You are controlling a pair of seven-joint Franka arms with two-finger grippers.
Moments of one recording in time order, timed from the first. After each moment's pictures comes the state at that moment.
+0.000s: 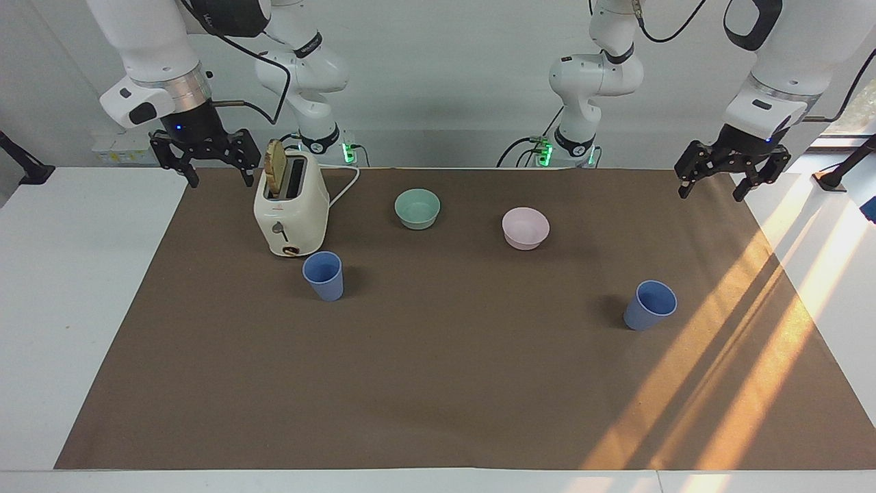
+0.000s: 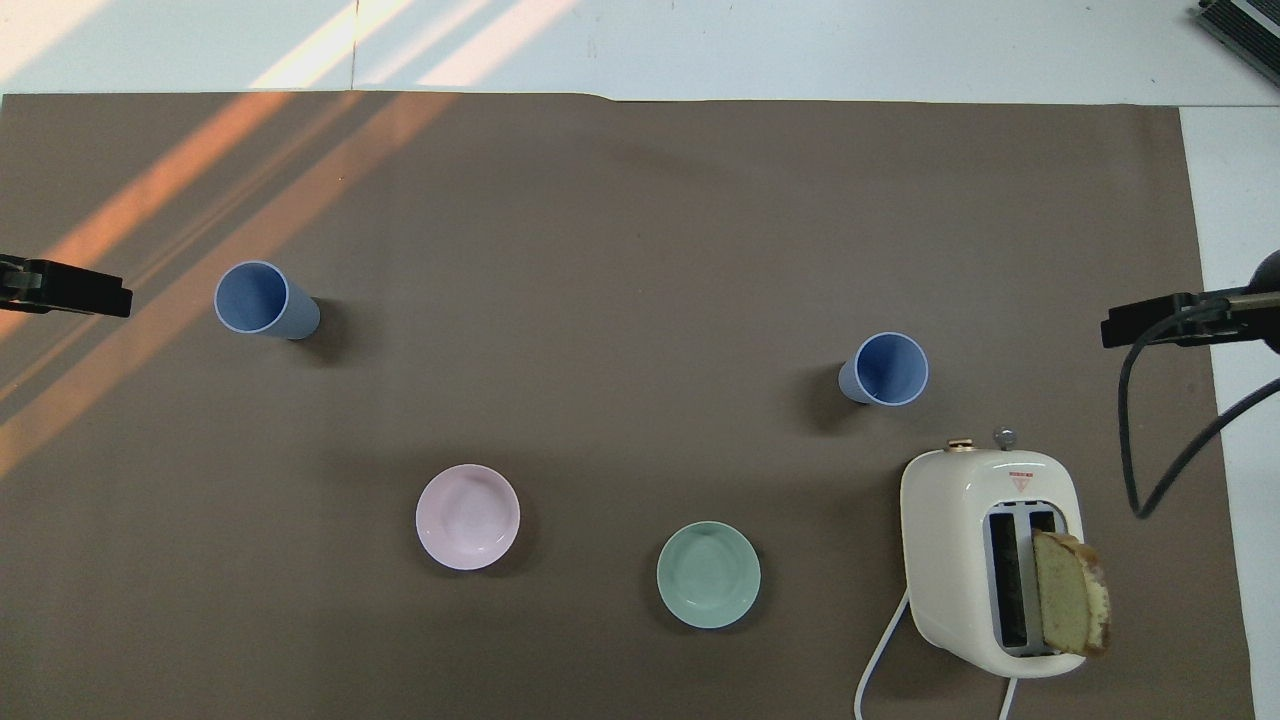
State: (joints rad) left arm -0.06 -0.02 0.02 -1.58 0.00 1.66 0.12; right arm -0.06 -0.05 0.05 -1.62 -0.02 1.62 -0.04
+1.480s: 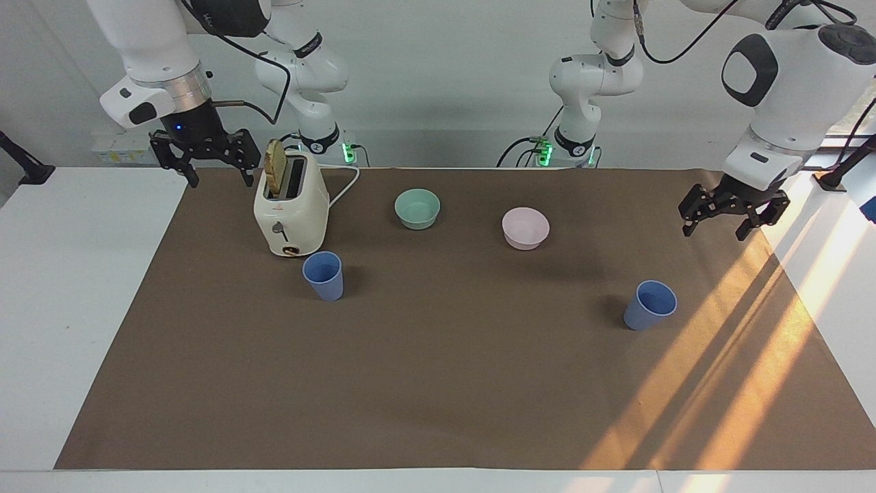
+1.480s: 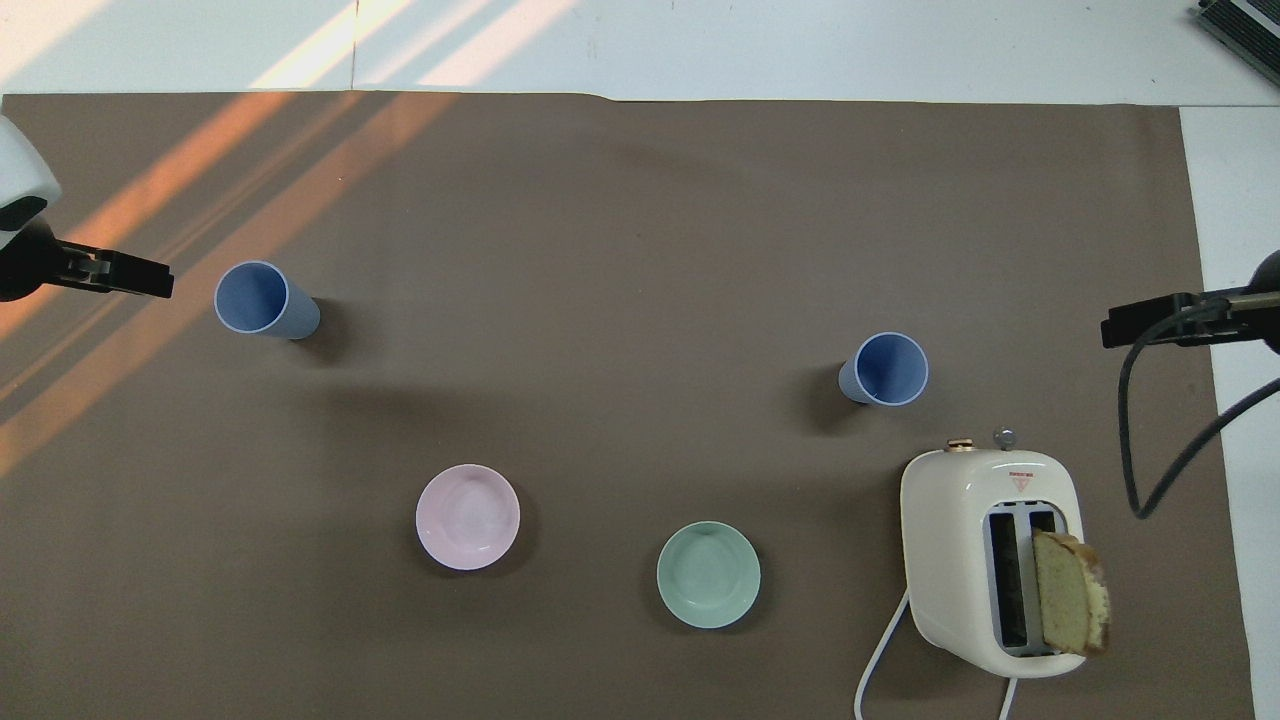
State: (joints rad) left arm -0.02 0.11 0.04 -1.71 0.00 1.92 0.22; right arm -0.06 -0.05 0.05 -1.62 -0.02 1.62 -0.04
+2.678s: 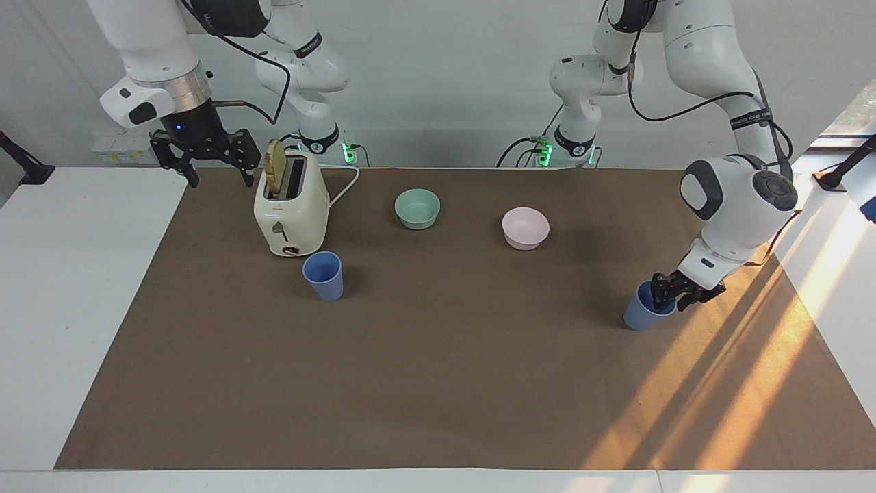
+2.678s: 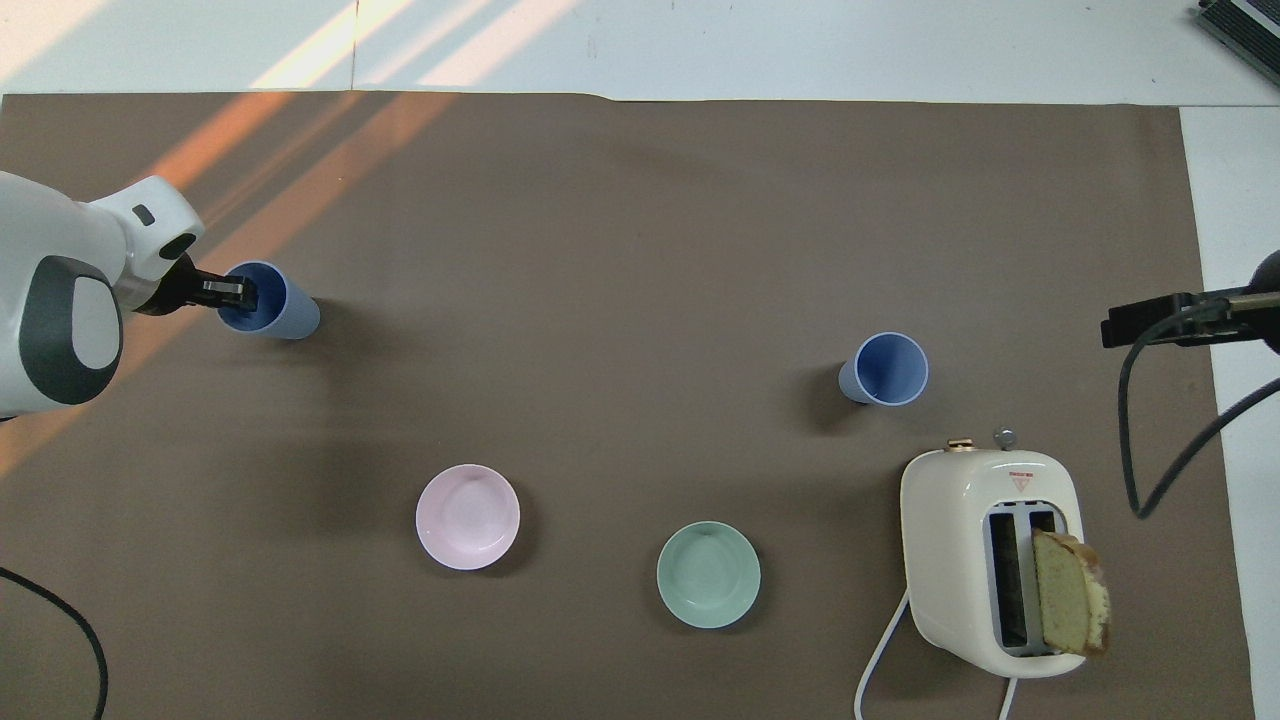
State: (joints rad) left arm 0.00 0.30 0.04 -1.85 -0.09 2.22 0.22; right arm -0.06 -0.05 0.05 -1.62 -0.02 1.62 -0.04
